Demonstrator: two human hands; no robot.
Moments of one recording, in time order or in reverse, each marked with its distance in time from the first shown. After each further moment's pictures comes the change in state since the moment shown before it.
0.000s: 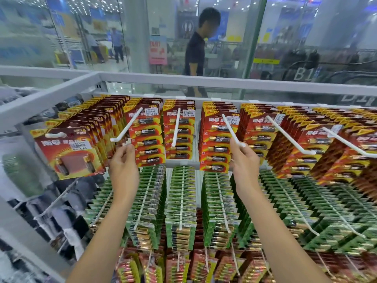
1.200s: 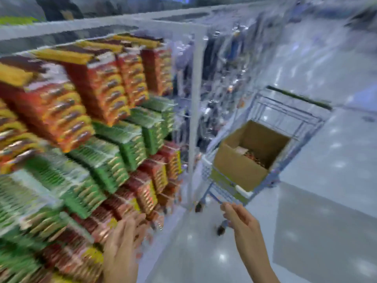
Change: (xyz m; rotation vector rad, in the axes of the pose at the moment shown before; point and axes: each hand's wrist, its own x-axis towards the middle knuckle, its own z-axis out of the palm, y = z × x) left_hand -0.490 -0.032 0.249 -0.069 -1.118 -0.432; right_hand -0.312 0.074 -0.505 -0.078 1.012 0.384
